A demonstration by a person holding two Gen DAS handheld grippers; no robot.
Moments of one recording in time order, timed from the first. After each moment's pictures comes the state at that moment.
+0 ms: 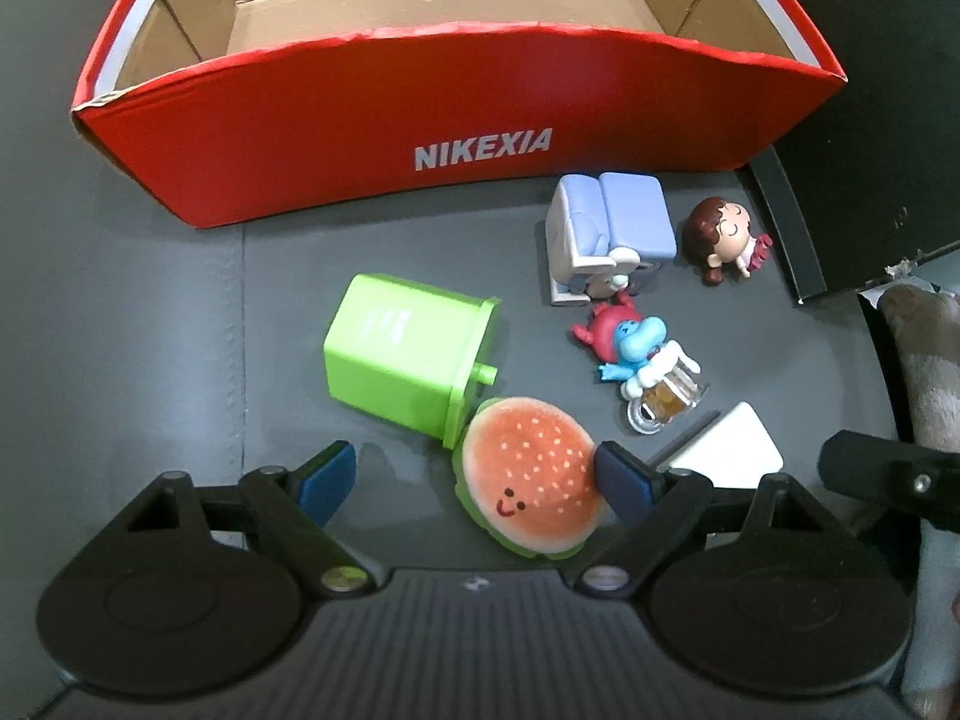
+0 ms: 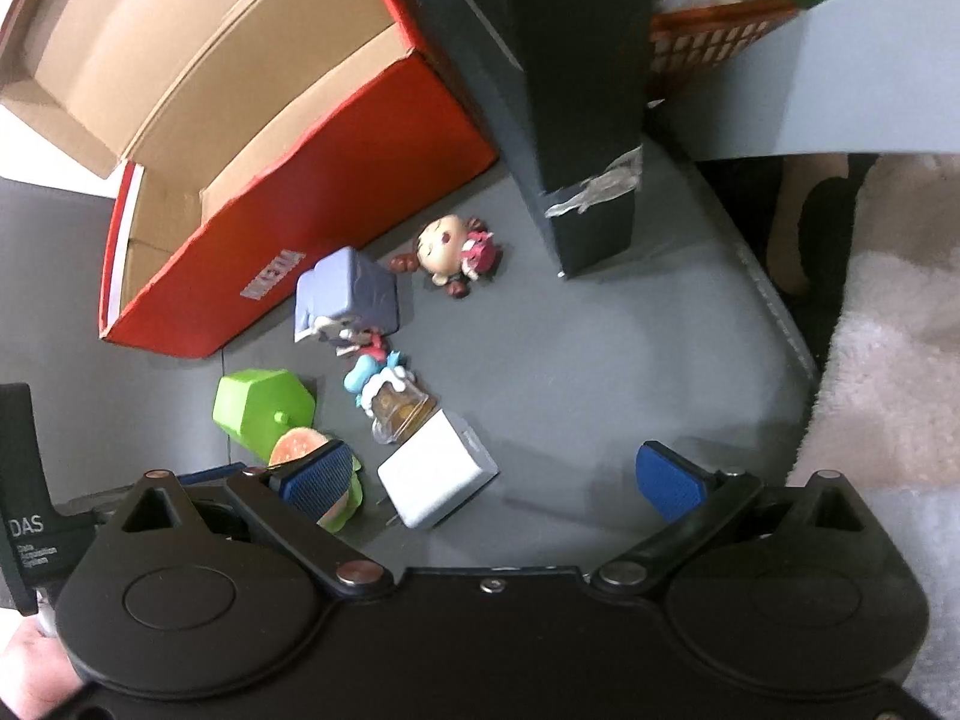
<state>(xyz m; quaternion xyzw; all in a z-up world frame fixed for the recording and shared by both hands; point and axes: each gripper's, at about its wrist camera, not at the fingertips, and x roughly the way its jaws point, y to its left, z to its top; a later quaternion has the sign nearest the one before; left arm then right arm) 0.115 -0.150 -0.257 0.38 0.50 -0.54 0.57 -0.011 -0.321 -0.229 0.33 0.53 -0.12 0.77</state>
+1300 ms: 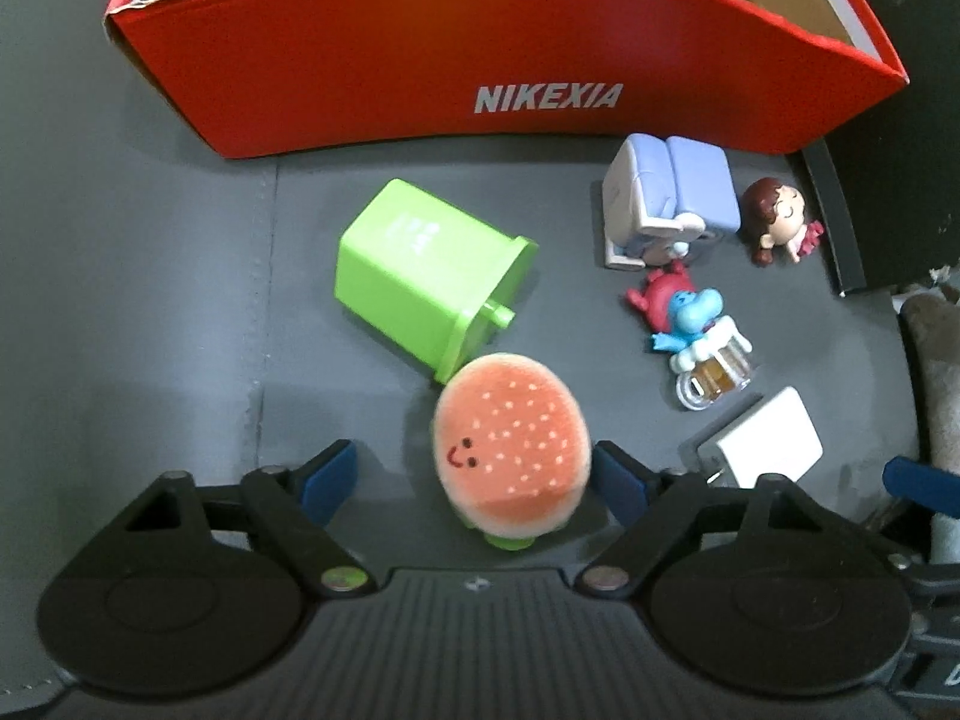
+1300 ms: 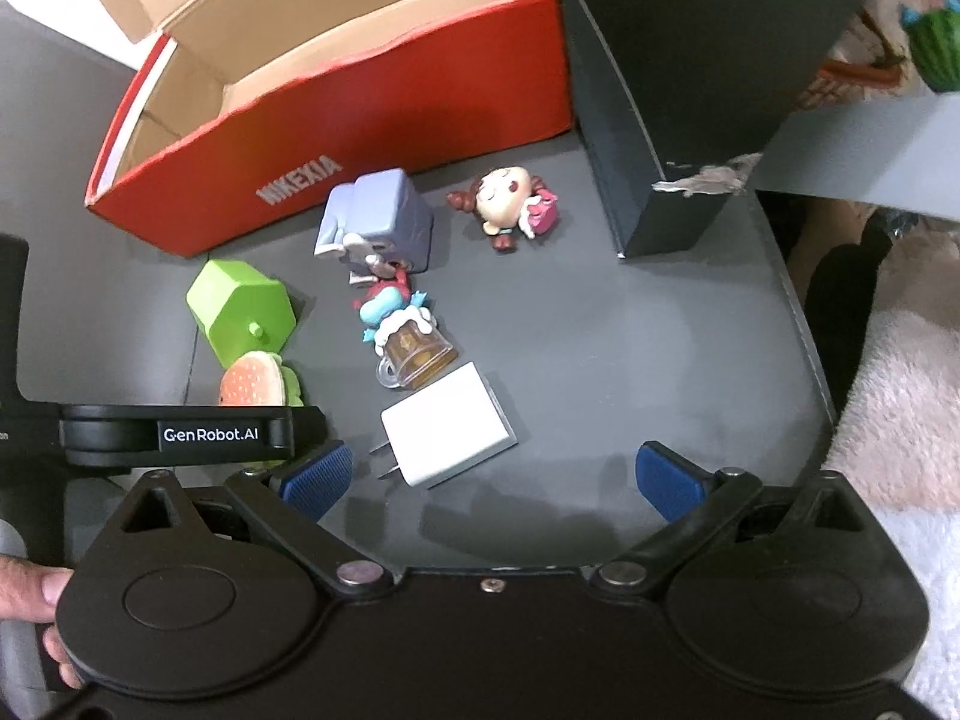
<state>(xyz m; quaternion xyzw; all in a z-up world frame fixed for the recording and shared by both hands) 0.129 -0.135 -0.272 0.52 0.40 -0.65 0.40 0.003 -0.273 -0.234 0.19 0.58 -0.09 0.79</state>
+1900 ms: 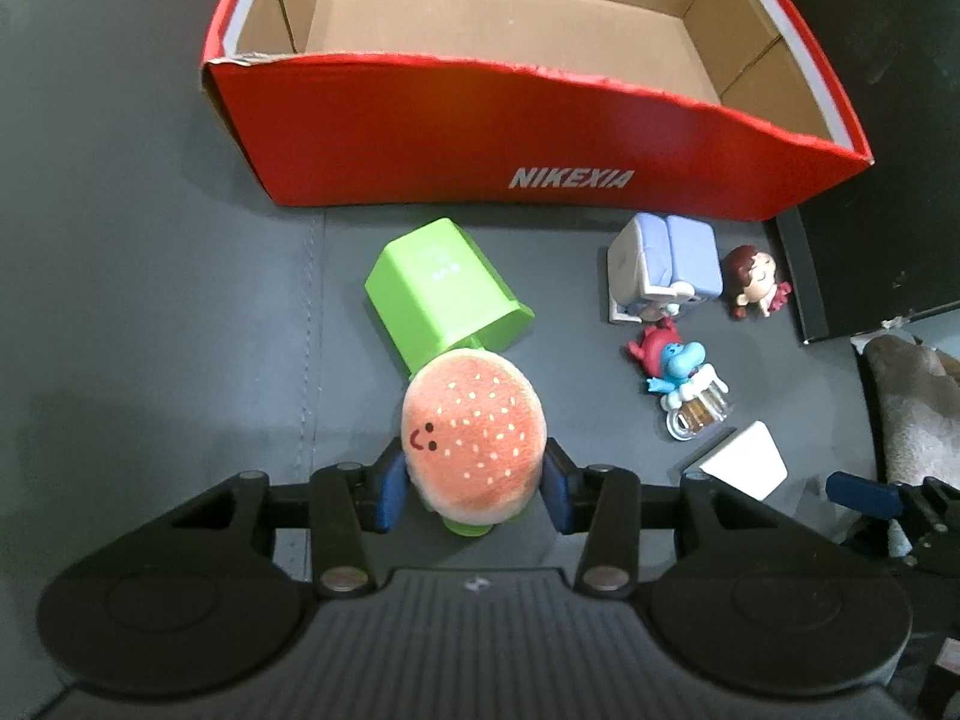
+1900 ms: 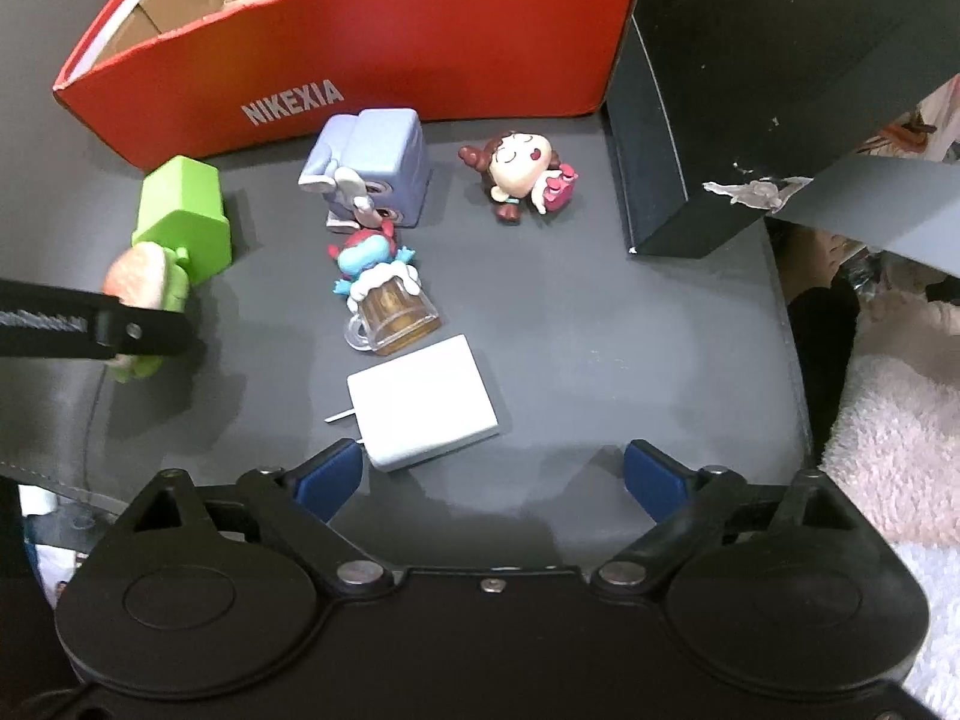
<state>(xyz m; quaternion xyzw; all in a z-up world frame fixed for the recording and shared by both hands) 0.160 -0.145 -0.240 0.52 0.34 -0.72 0.30 0.012 -0.249 -0.254 0.08 0.61 -0.11 0.78</state>
